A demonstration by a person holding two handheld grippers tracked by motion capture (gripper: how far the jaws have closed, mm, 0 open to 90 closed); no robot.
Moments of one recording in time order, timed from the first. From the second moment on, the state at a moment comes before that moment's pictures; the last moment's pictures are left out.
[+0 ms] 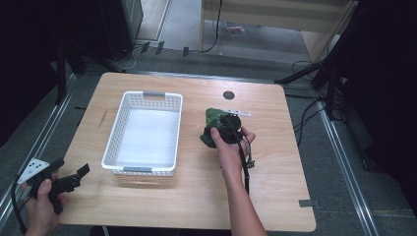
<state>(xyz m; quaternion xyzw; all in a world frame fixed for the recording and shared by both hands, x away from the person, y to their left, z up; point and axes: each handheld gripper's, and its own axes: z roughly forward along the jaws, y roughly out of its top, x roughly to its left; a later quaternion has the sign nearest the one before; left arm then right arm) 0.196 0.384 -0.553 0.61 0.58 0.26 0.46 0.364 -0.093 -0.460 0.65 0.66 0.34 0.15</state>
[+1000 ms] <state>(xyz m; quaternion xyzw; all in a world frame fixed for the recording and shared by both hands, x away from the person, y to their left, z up) 0.196 0.382 -0.553 0.62 0.58 0.26 0.47 0.368 -0.035 -0.427 0.62 0.68 0.35 0.16</state>
